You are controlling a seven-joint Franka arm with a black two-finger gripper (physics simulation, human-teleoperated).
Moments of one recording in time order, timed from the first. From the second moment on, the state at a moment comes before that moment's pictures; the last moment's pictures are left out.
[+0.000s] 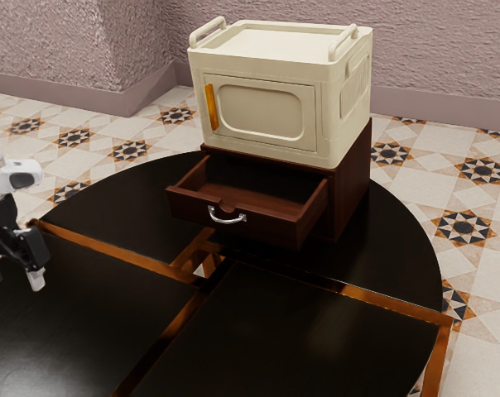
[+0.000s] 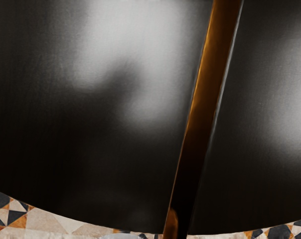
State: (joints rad) arm -0.05 -0.81 0.19 -2.54 0.03 1.57 -0.12
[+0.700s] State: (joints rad) arm -0.26 -0.07 0.22 -2.24 -0.04 2.20 -0.06
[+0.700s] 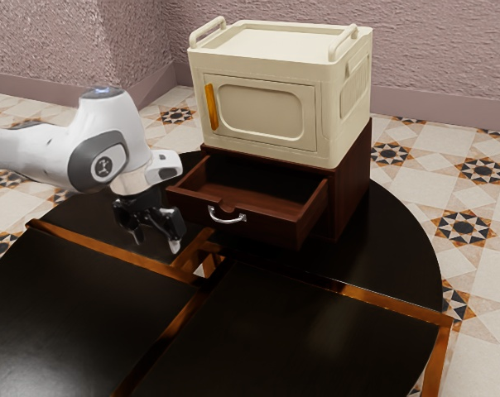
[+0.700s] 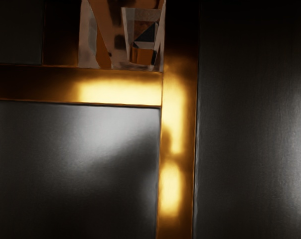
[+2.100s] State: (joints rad) arm -0.19 0.47 0.09 -1.58 -0.10 2.23 0.04
